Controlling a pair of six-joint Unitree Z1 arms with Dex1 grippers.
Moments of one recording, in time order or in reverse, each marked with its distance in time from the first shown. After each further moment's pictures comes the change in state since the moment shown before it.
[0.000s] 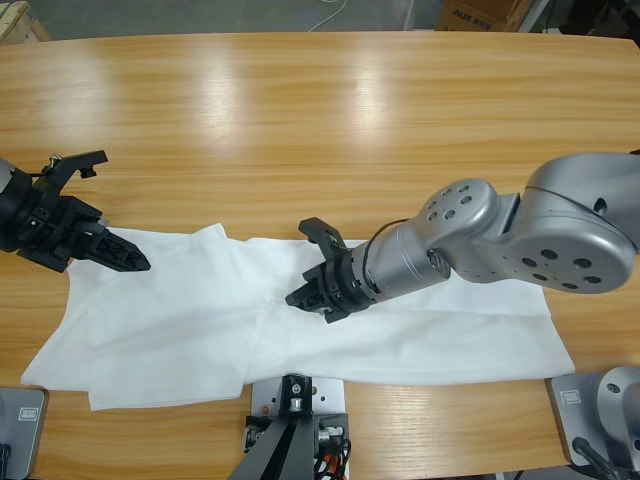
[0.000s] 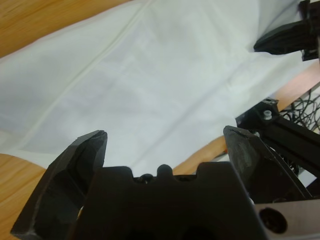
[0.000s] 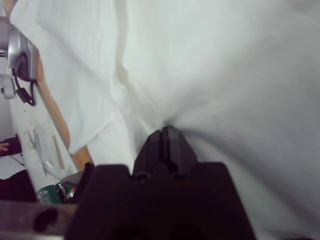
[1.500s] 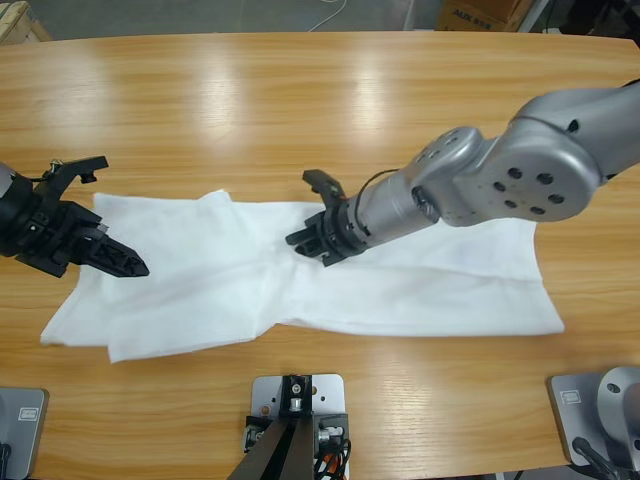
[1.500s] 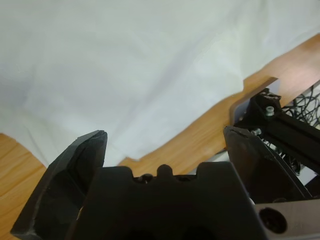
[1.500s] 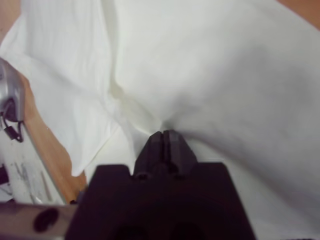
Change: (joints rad) arm 0 -0.005 0.006 0.004 0.011 -0.002 0.001; arm 1 -0.125 0.020 -0.168 0.163 -0.061 -0.076
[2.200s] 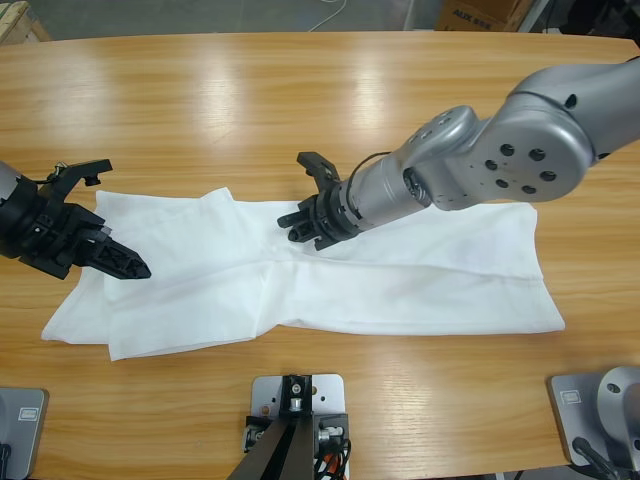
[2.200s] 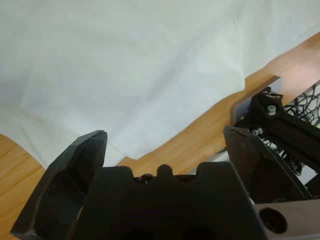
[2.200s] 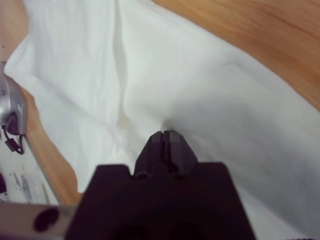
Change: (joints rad) arm 0 -0.005 0.009 0.000 0.000 0.000 0.000; arm 1 -0.005 0.026 -0.074 0.030 -0.017 0.000
